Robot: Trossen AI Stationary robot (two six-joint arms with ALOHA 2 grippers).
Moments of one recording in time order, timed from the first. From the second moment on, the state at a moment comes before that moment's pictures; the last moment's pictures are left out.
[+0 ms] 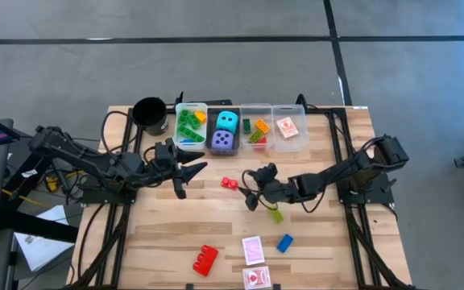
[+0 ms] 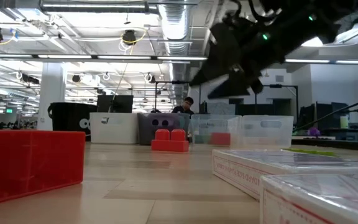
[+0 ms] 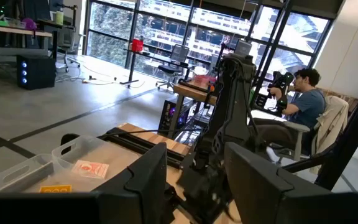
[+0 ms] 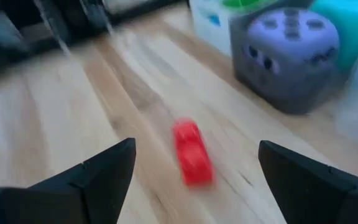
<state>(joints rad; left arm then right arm) -0.36 1.02 0.84 0.25 -0.69 -0.23 0.26 1.65 0.79 0.29 0.63 0.57</state>
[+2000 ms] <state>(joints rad) -0.36 1.02 0.84 0.10 -0.72 -0.43 0.10 1.80 0.95 0.16 0.31 0.34</state>
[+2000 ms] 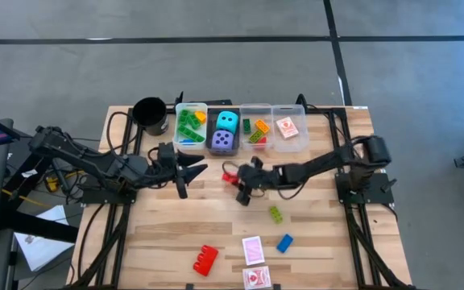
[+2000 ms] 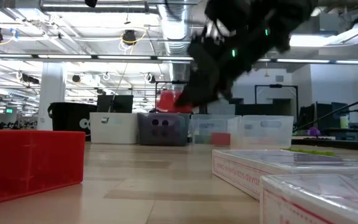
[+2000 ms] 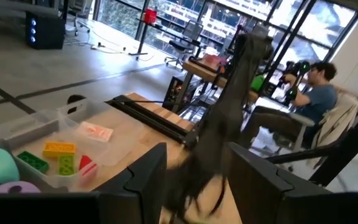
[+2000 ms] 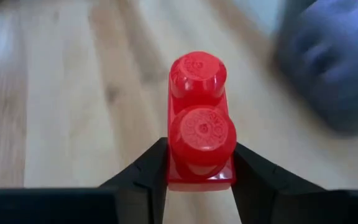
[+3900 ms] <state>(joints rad) -0.21 0.80 0.84 -0.31 -0.64 -1.24 -0.04 1.70 1.67 -0.27 0.13 -0.09</state>
